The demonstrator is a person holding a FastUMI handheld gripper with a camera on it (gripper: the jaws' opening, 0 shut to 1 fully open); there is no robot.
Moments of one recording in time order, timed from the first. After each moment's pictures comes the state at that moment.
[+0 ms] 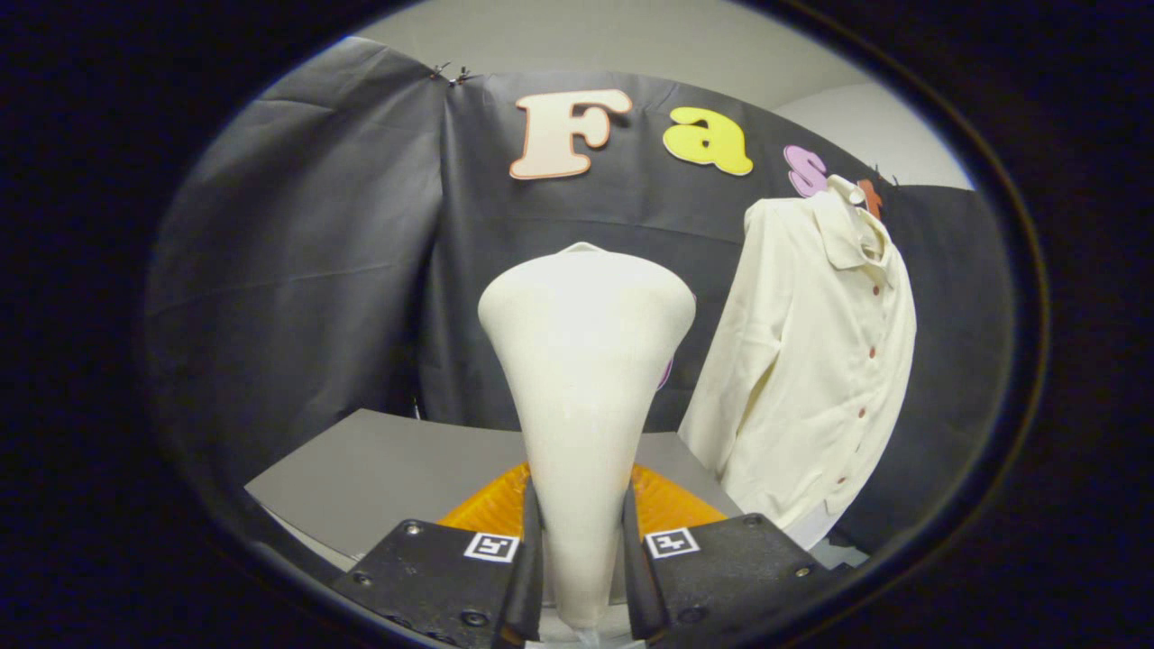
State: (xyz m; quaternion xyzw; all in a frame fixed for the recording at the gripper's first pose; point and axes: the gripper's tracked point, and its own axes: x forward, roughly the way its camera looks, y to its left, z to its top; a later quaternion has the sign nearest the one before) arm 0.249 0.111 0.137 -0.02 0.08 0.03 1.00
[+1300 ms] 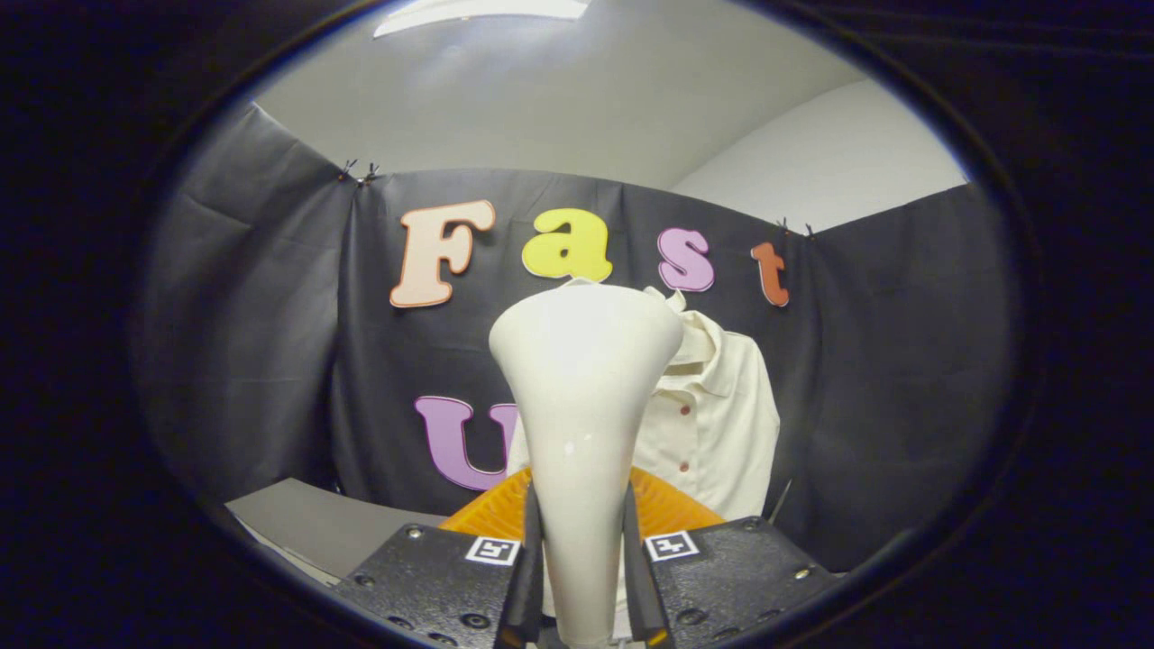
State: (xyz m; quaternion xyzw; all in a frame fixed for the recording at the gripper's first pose) arm 0.218 -0.136 0.272 0.01 -0.05 -0.08 1.00
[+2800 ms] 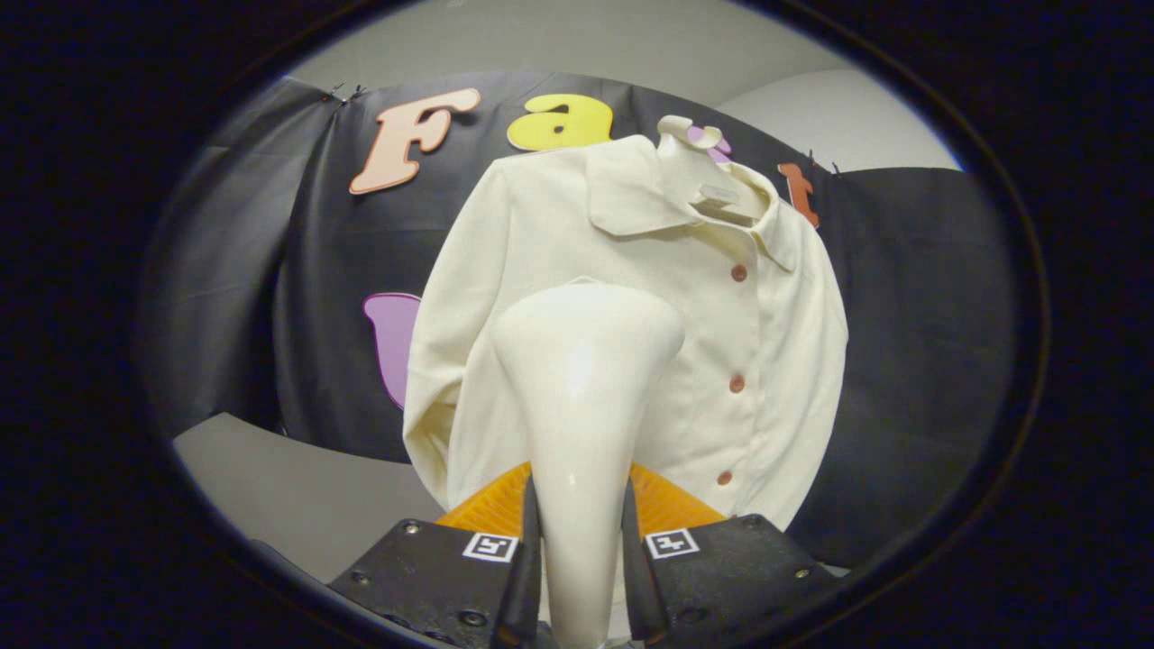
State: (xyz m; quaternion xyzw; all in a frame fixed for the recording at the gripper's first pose) arm 0.338 -0.157 0.118 -0.01 0.07 -0.08 0.99
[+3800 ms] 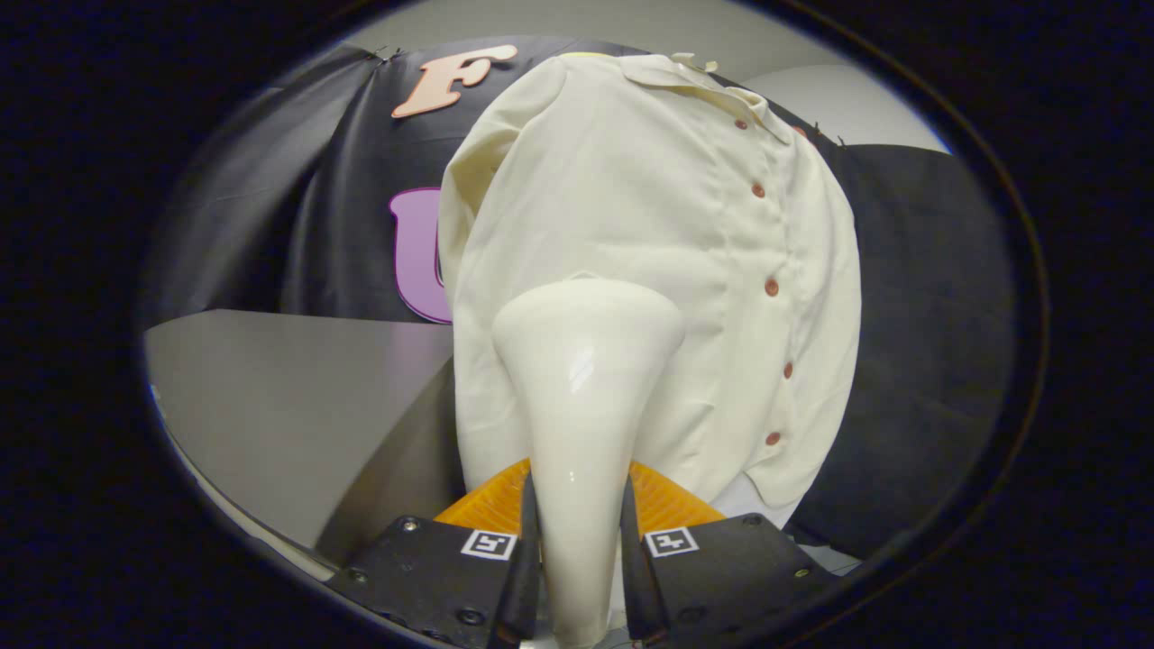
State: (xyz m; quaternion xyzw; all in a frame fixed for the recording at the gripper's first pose) arm 0.306 -0.134 -0.069 -0.01 0.10 -0.06 0.99
